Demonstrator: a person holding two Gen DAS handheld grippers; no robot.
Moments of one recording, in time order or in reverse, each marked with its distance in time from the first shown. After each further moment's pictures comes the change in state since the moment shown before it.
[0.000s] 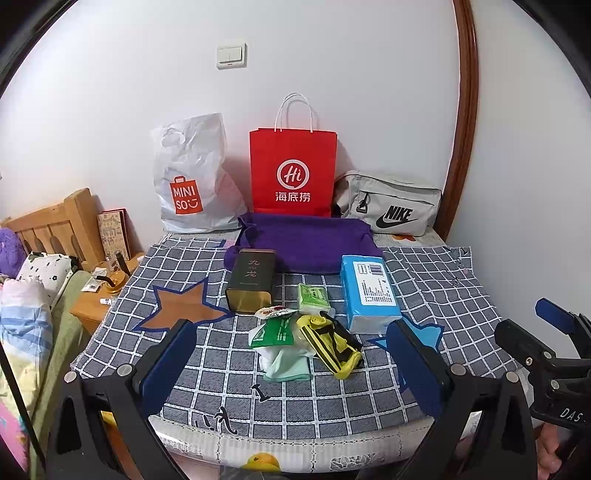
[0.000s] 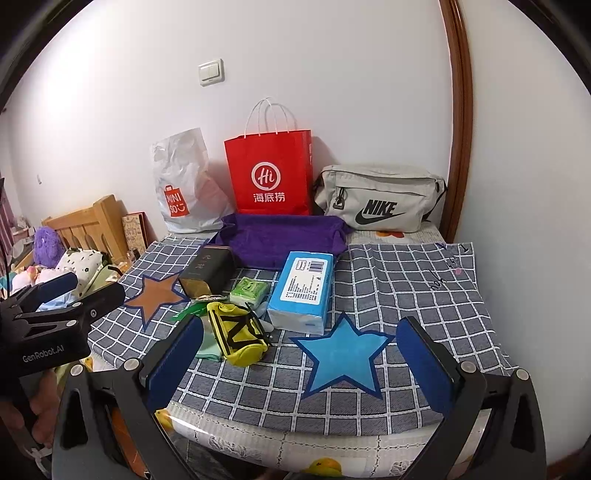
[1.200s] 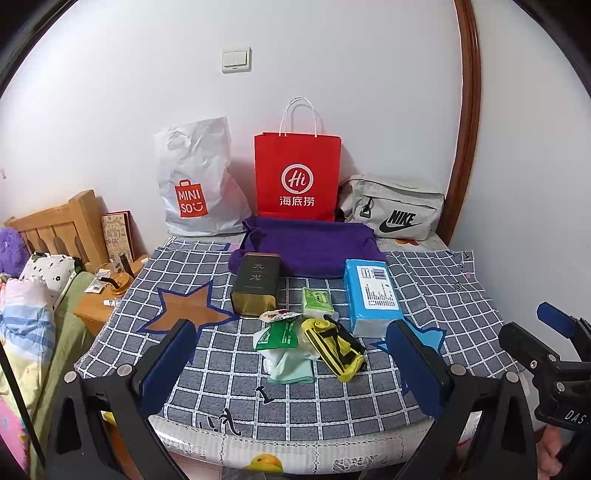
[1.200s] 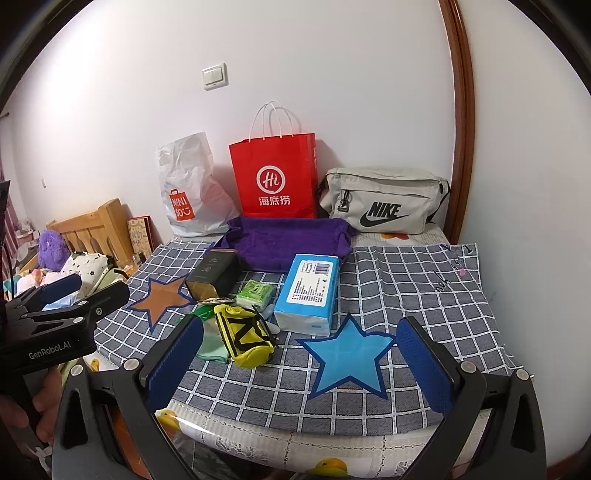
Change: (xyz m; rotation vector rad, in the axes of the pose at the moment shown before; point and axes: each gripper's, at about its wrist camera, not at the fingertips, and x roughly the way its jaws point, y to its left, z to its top) left arm -0.002 0.005 -0.003 -0.001 -0.018 0.011; right arm -0.005 0.003 0.001 0.010 -0.011 0.019
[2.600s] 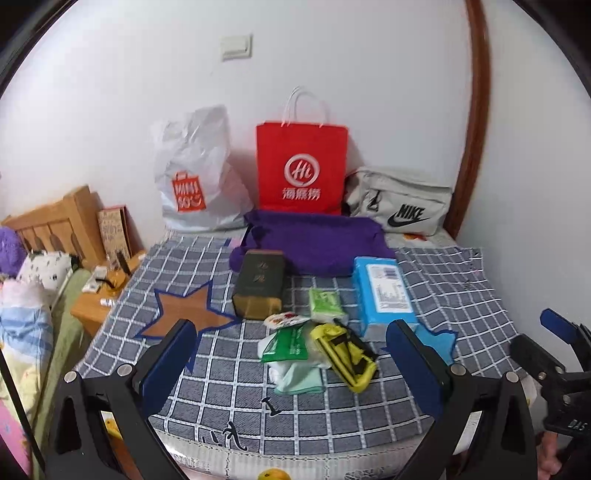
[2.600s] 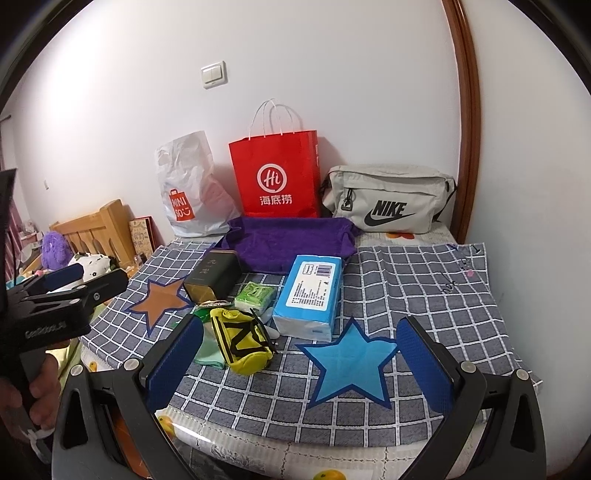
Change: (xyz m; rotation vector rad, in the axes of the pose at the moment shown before) left arm 0.040 0.010 0.010 -0.009 0.055 0.010; right arm 0.030 -0.012 0.001 0.002 0.014 0.043
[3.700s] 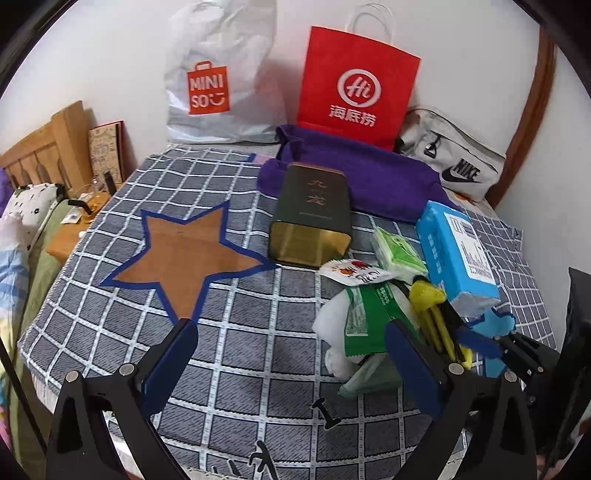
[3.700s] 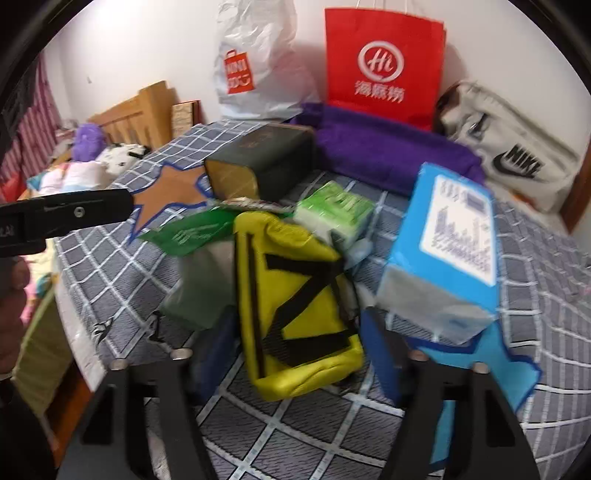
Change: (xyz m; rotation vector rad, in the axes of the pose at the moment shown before) left arm 0.130 0.068 -0.040 -0.107 0.219 -0.034; right arm 0.195 0.069 -0.059 -0.239 0.326 0.223
